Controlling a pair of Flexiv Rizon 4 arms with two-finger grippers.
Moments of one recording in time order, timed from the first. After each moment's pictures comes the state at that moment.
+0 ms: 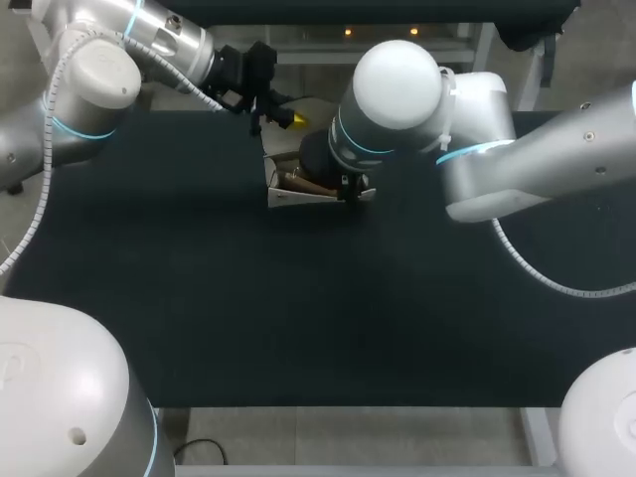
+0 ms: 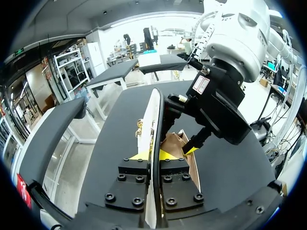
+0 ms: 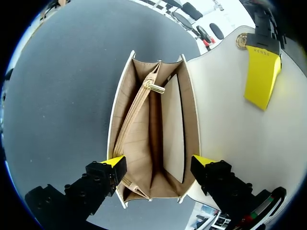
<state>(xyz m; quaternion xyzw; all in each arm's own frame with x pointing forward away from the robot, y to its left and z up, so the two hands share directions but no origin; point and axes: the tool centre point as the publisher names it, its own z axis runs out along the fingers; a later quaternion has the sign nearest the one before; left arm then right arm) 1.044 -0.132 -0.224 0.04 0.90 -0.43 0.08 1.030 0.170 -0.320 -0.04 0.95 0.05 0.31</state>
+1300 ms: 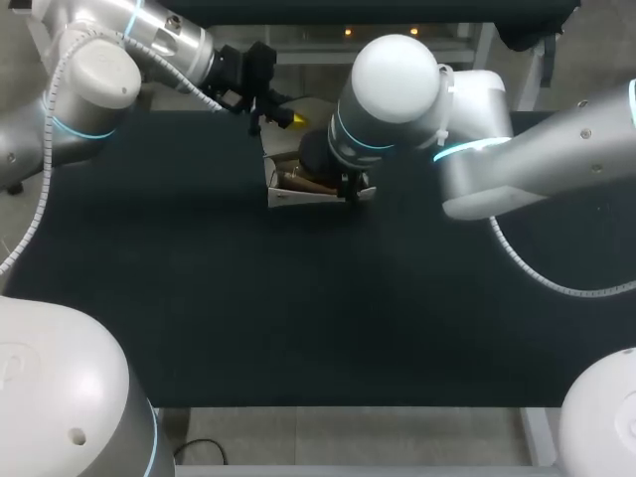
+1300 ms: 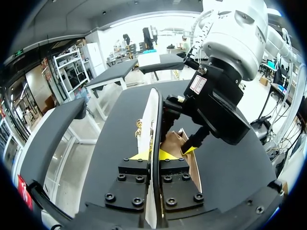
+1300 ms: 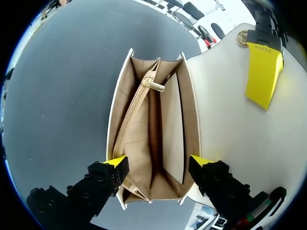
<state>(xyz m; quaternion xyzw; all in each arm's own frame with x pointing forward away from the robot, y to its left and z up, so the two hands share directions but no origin) 1.046 -0.131 -0.224 0.05 0.90 -0.43 0.08 1.033 0.171 -0.321 -0.04 0.95 0.04 0.30</state>
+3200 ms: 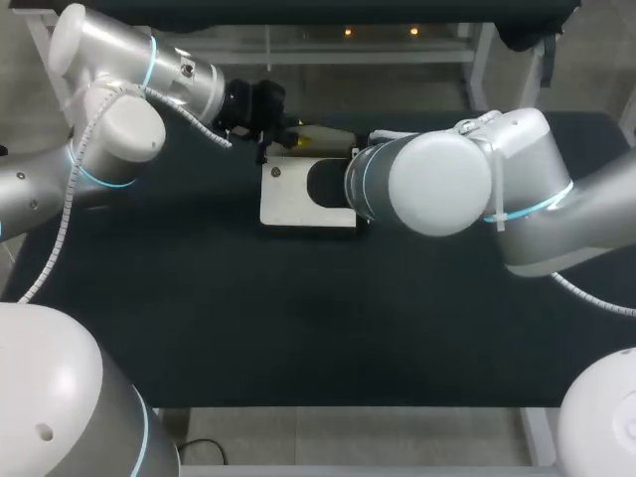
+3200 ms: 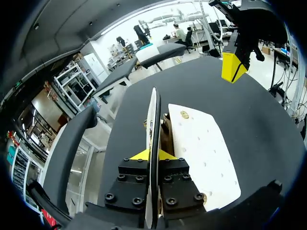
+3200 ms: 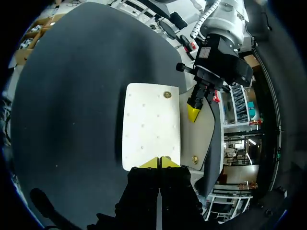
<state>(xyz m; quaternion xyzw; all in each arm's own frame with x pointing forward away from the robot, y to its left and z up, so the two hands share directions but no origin) 1.064 -0.135 -0.277 0.11 0.89 -0.40 0.20 0.937 0.162 -0.267 -0.02 0.91 0.07 0.40</state>
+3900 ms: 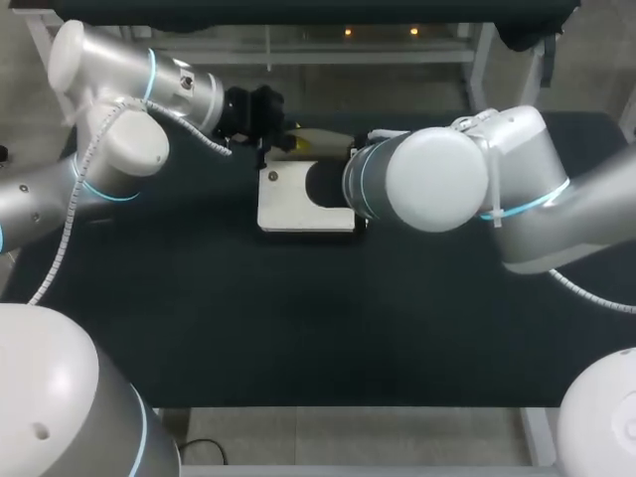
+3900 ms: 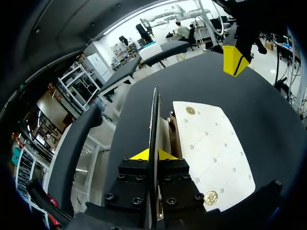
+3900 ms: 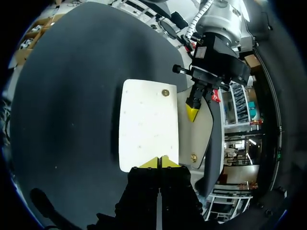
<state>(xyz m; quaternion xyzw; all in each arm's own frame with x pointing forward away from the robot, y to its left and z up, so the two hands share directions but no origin) 1.075 -0.129 -0.282 0.11 0.88 -0.39 0.23 0.938 0.165 -0.270 -0.02 0.91 0.07 0.40</state>
